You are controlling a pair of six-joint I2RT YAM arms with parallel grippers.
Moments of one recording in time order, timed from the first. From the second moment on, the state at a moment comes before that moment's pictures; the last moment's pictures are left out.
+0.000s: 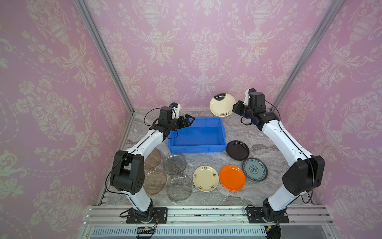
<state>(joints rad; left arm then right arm) -0.24 1.66 1.26 -0.09 0.48 -0.54 0.23 1.68 1.60 -0.42 -0.08 0.60</state>
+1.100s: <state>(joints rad) -0.25 1.80 1.27 0.04 0.59 -0.72 0.35 1.86 1.60 -0.45 -0.35 0.55</state>
